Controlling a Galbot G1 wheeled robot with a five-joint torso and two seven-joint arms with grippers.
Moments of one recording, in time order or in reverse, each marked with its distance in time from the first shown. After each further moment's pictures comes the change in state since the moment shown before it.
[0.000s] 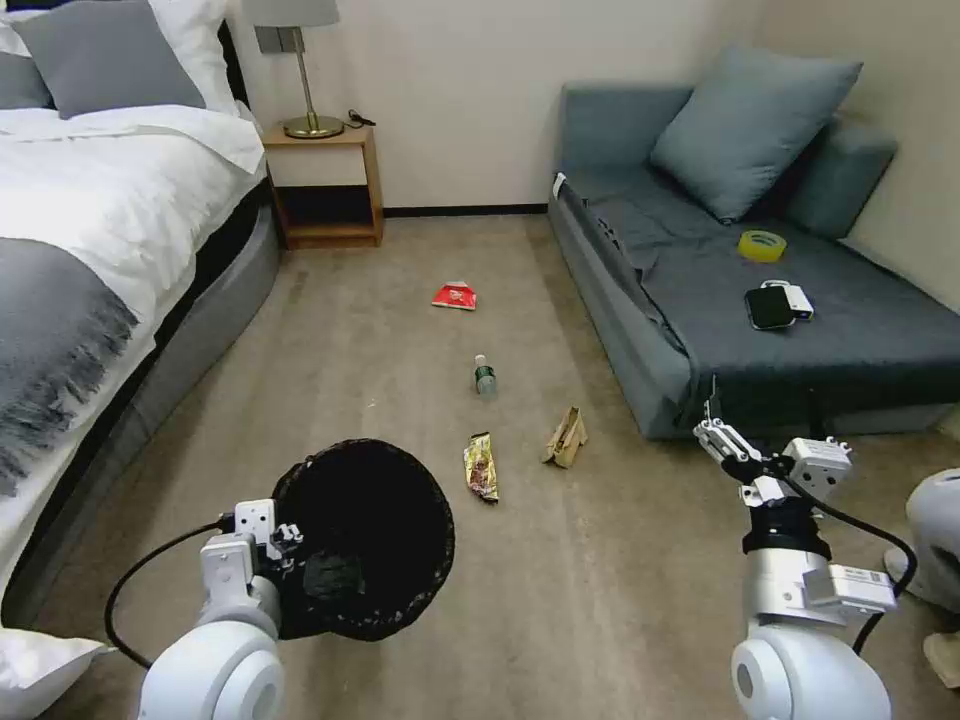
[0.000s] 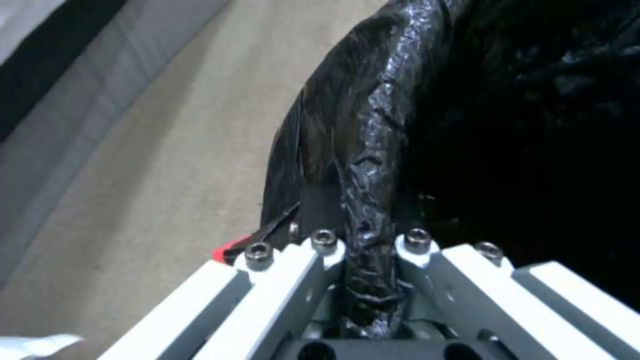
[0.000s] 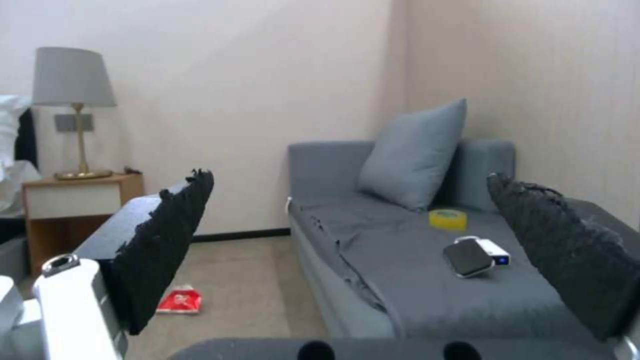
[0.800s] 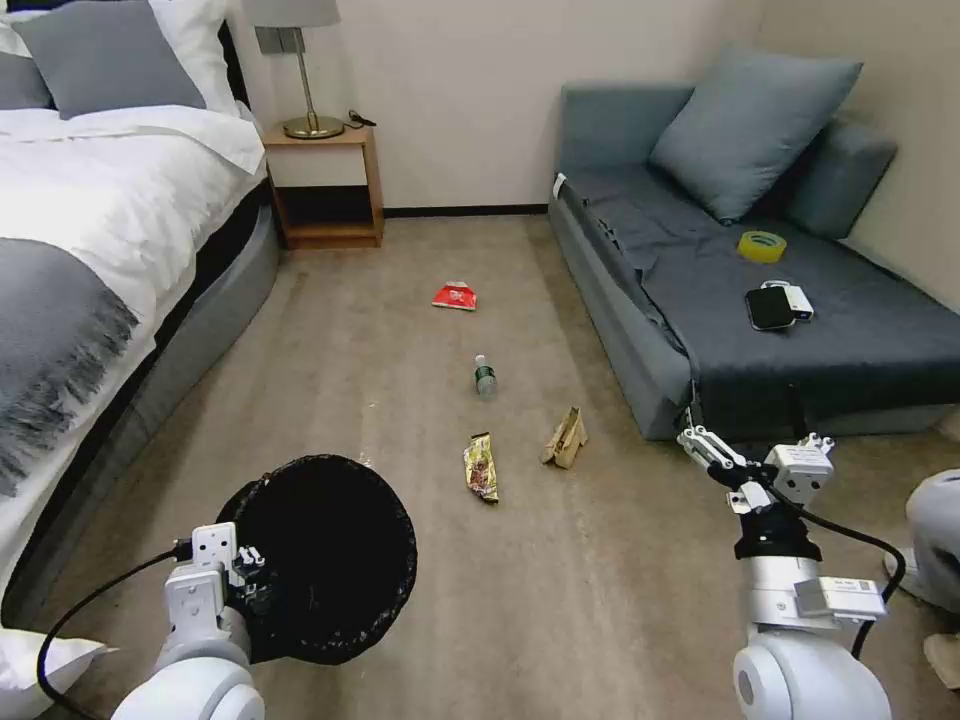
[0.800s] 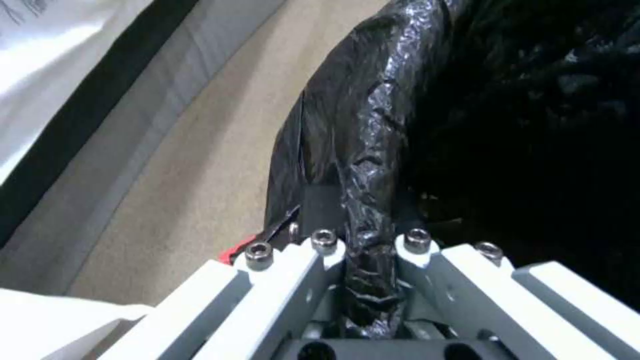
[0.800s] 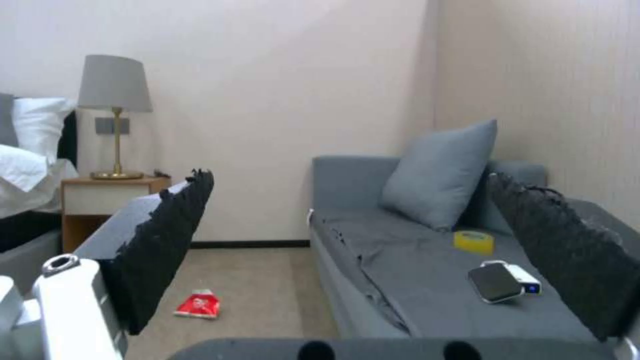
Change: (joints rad) left arm 0.083 -0.082 -0.065 -0.045 0.131 -0.007 0.027; right arm -0.021 -0.018 -0.003 -0.014 -0.011 0.075 -0.065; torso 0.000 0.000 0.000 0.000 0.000
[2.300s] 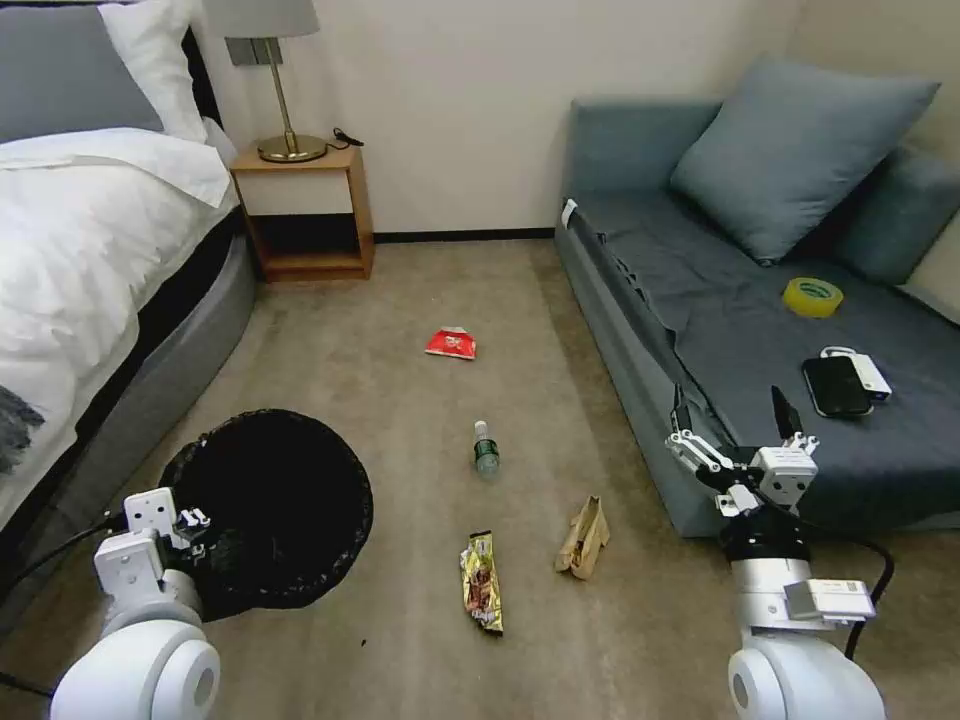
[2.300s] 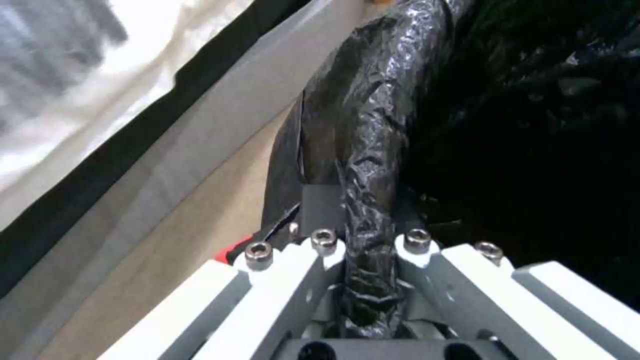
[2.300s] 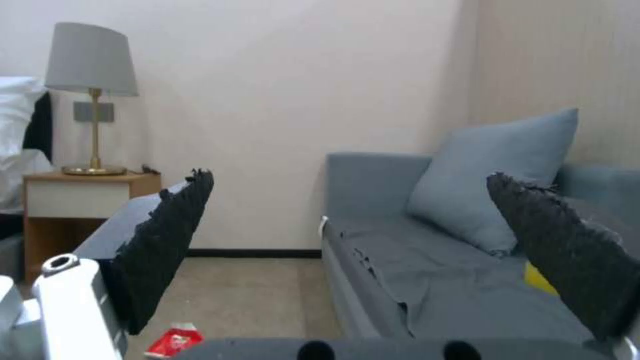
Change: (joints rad) left arm -0.118 -0.012 -0.148 0.049 -0.056 -0.032 0.024; right arm 0.007 -0.009 -0.024 -0.007 -0.021 -0.011 -0.011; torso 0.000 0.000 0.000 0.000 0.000
